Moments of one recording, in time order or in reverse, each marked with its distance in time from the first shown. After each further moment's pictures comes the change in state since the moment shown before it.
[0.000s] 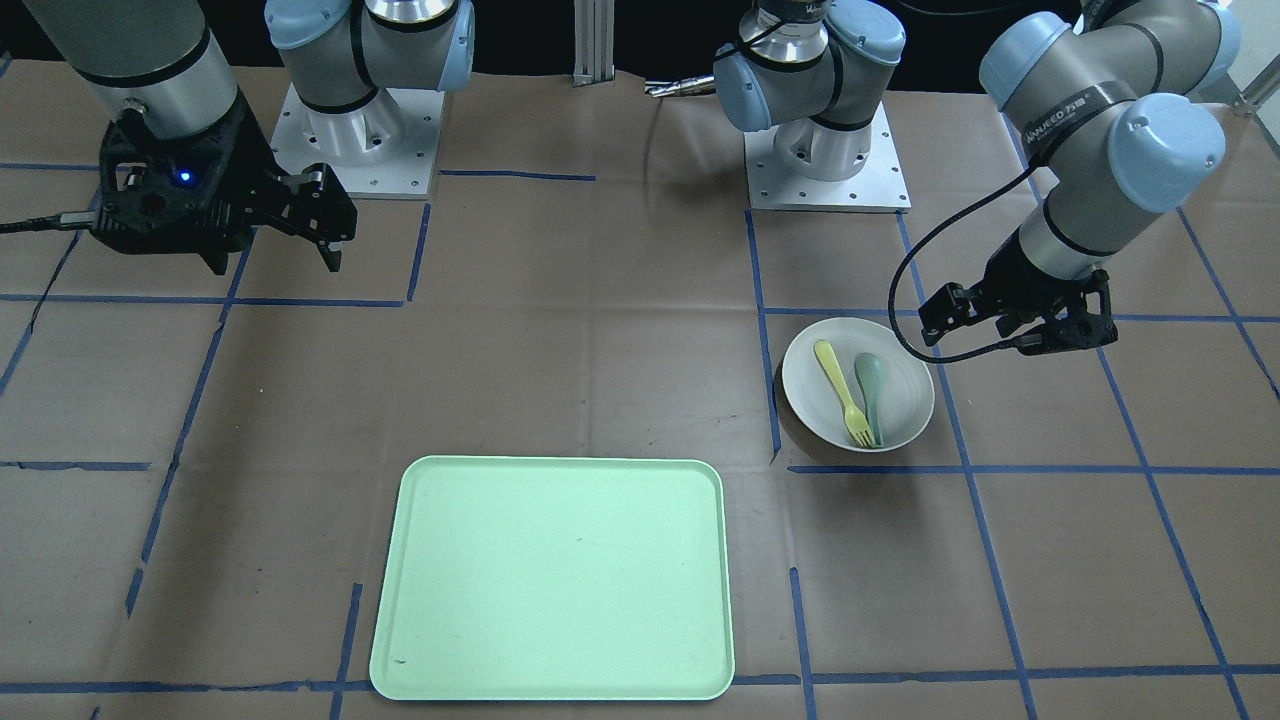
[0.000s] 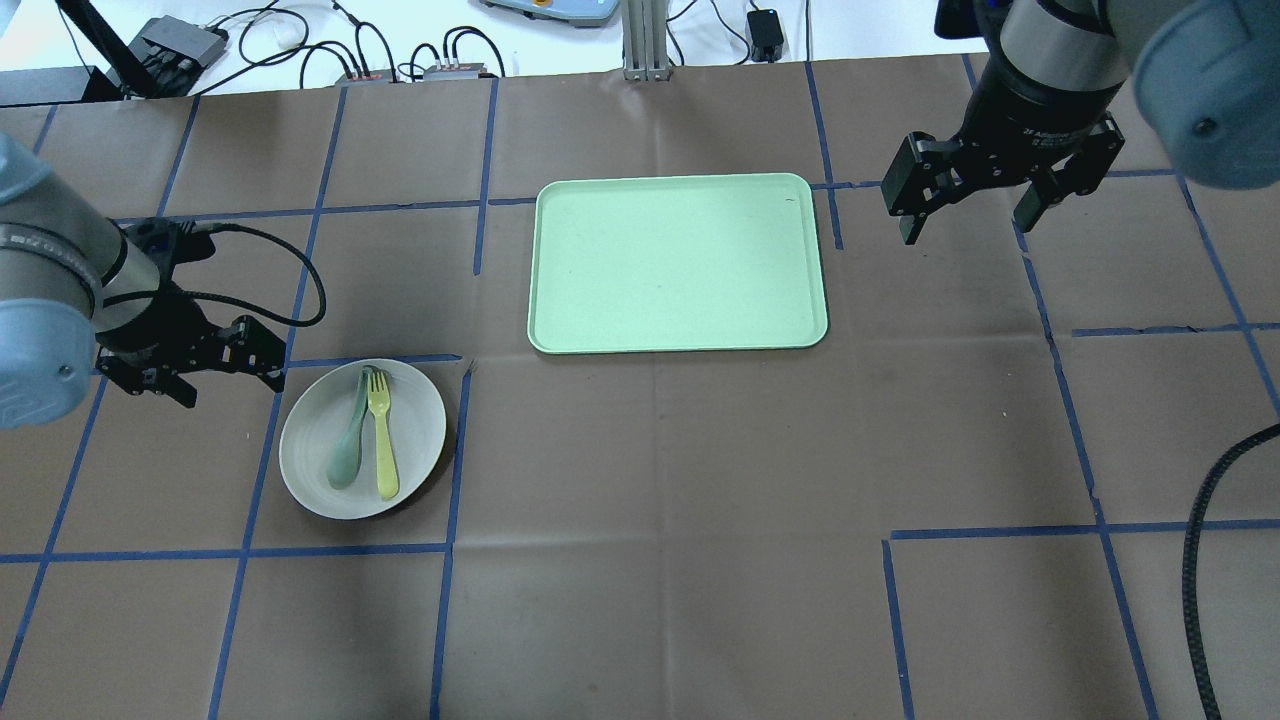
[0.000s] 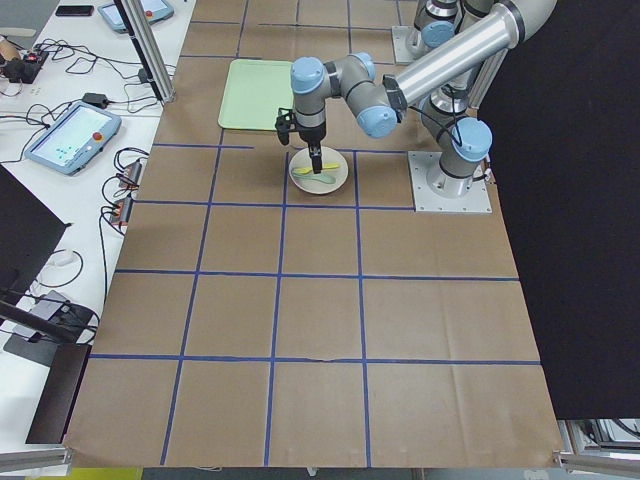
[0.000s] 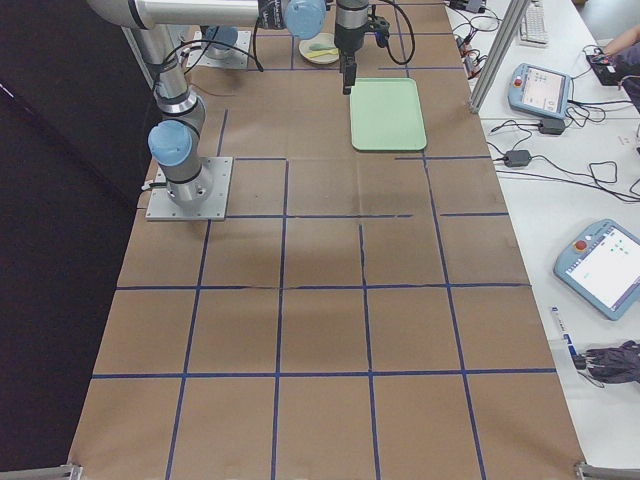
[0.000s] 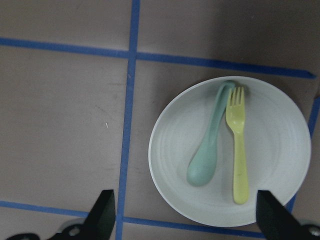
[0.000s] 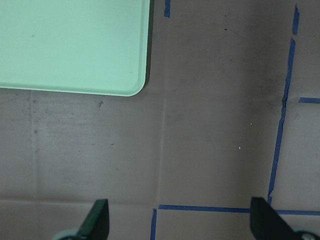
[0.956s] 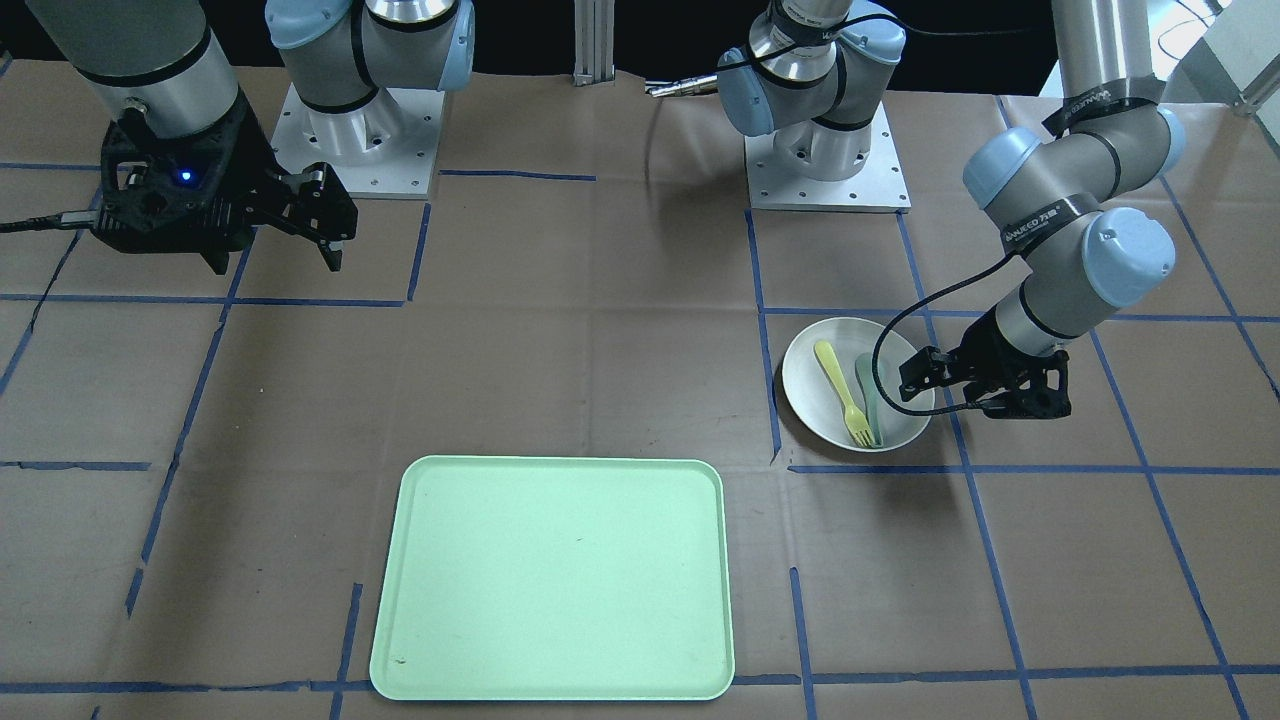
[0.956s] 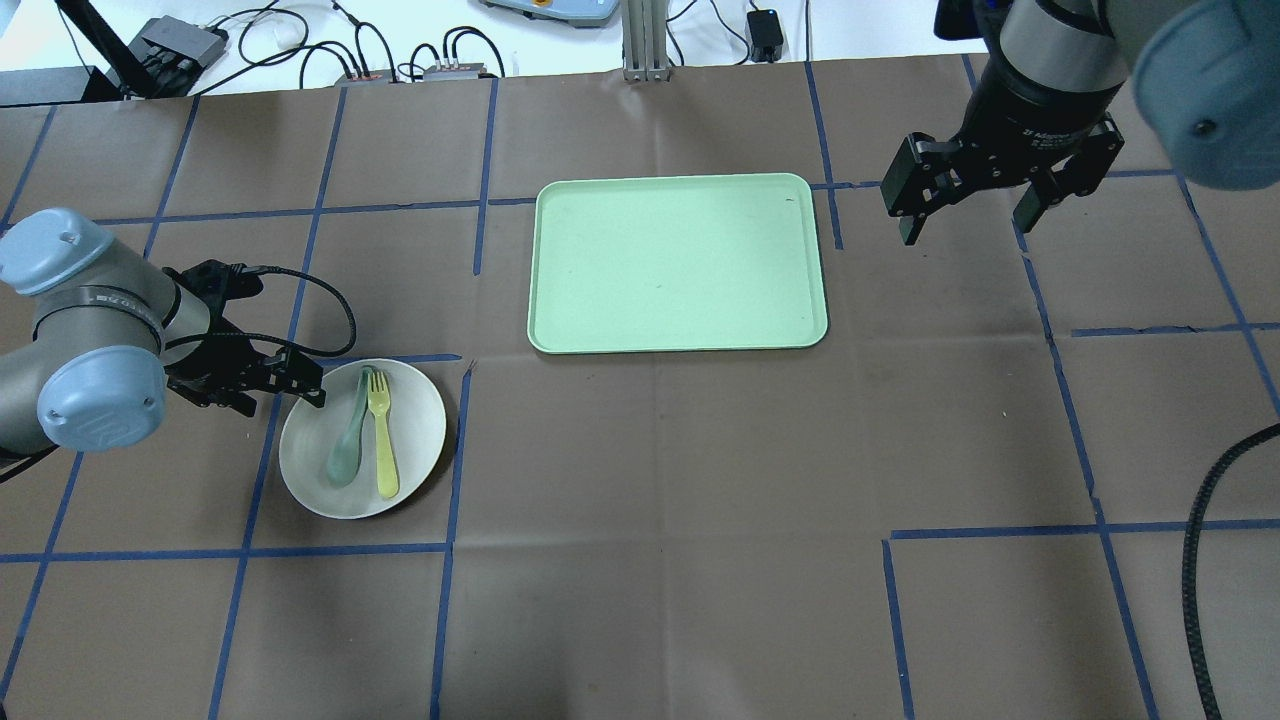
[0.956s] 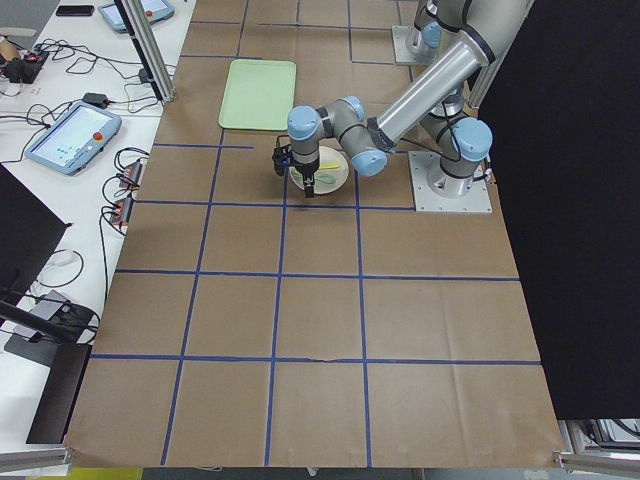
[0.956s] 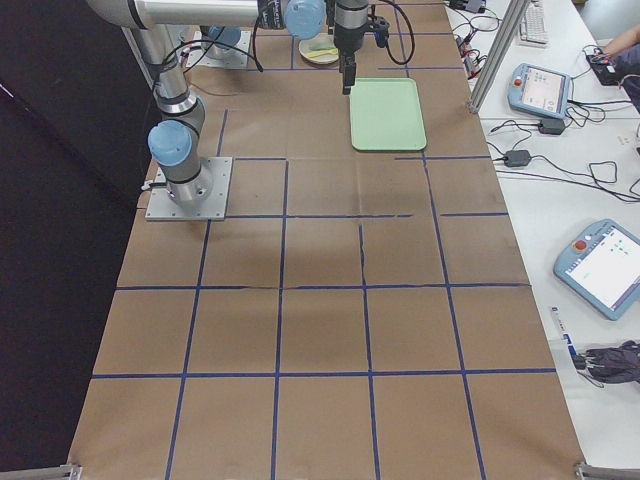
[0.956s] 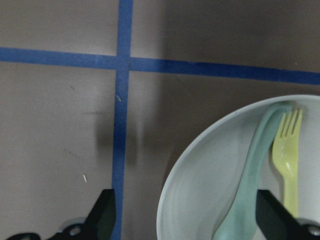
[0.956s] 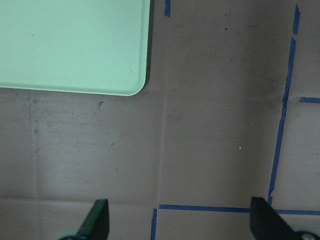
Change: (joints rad) left arm 0.029 -0.187 -0.060 0.249 -0.096 0.176; right arm 0.000 0.000 0.000 0.001 0.001 0.000
